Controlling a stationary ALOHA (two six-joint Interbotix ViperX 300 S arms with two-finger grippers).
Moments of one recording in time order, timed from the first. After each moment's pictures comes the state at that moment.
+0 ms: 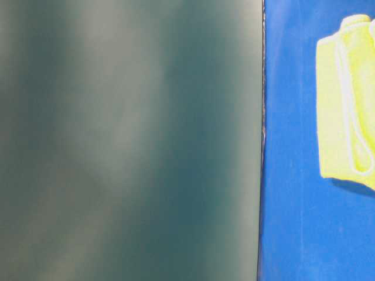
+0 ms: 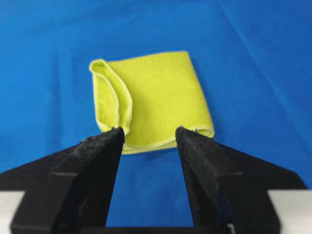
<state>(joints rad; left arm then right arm) -0.04 -1.21 1.35 -0.03 0.03 0.00 -0.14 -1.13 1.37 -0.18 0.02 0.32</state>
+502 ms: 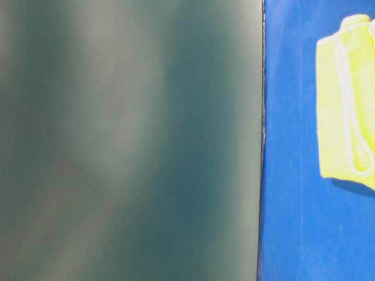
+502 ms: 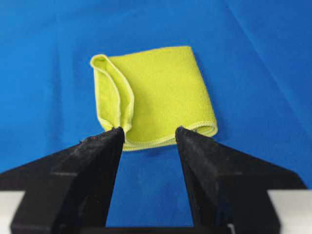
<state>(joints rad) -0.04 -1.21 1.35 -0.03 0.03 0.00 -0.14 -1.11 1.37 -0.18 0.00 0.32</state>
